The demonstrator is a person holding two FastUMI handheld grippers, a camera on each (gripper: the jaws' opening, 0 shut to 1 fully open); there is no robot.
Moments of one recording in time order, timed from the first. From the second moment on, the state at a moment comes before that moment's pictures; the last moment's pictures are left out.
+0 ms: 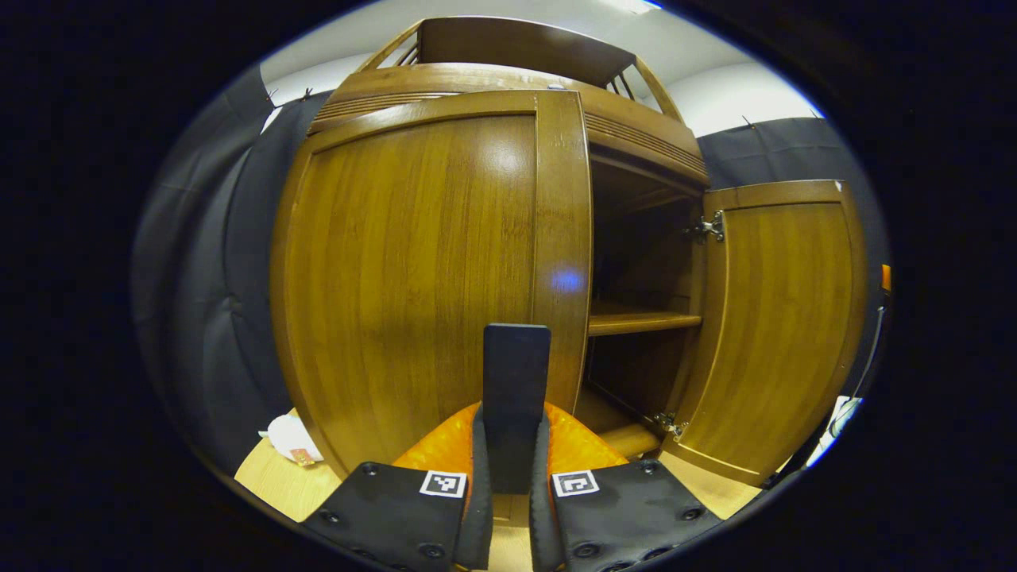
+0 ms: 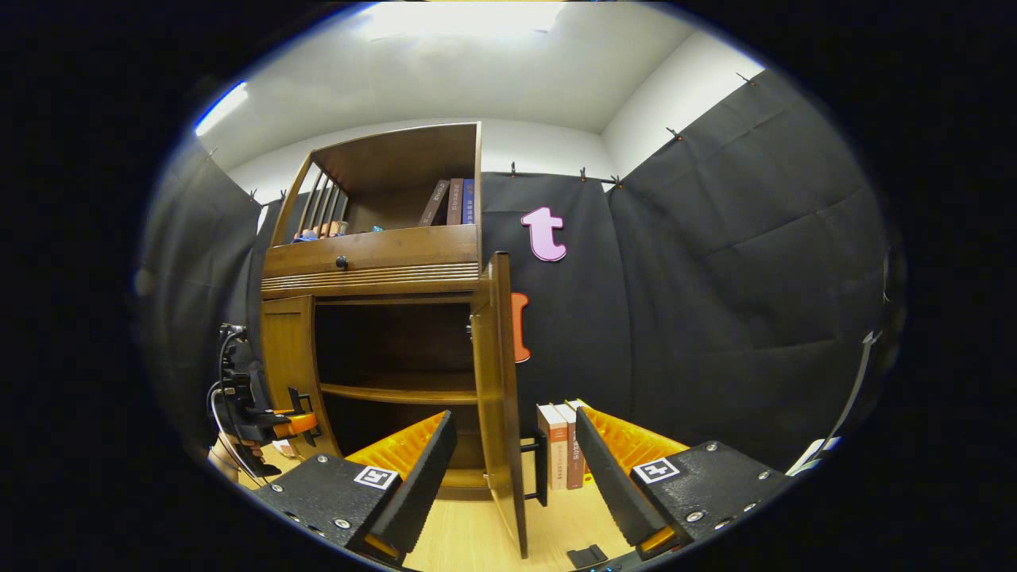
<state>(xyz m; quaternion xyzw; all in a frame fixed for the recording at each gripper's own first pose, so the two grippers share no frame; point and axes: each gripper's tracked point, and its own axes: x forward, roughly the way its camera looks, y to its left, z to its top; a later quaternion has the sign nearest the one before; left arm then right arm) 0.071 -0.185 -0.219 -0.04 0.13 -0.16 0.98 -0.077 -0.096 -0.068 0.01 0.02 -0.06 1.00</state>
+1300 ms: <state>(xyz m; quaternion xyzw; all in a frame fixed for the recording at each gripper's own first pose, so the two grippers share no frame) -0.030 -0.022 -0.190 0.00 0.13 -0.09 0.99 -0.060 0.006 -0.068 0.02 0.04 0.04 1.00</state>
